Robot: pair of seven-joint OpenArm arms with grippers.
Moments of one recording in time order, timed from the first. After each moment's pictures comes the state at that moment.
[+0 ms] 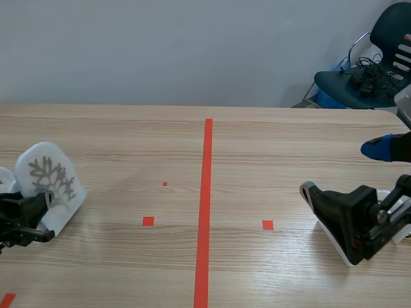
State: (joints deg) left arm 21.1 -23.2 -8.0 79.1 -18.8 -22.0 -9.3; right arm -38.3 28.6 13.7 121.5 21.1 28.2 -15.6
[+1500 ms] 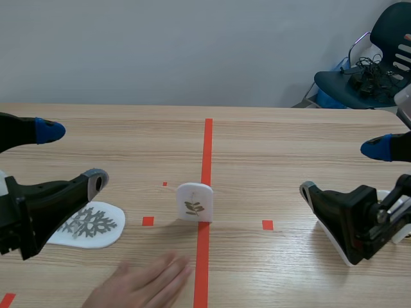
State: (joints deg) left arm 32.4 -31.9 -12.1 112.6 -26.7 -42.7 2.9; right arm -38.3 28.6 13.7 121.5 21.1 28.2 -15.6
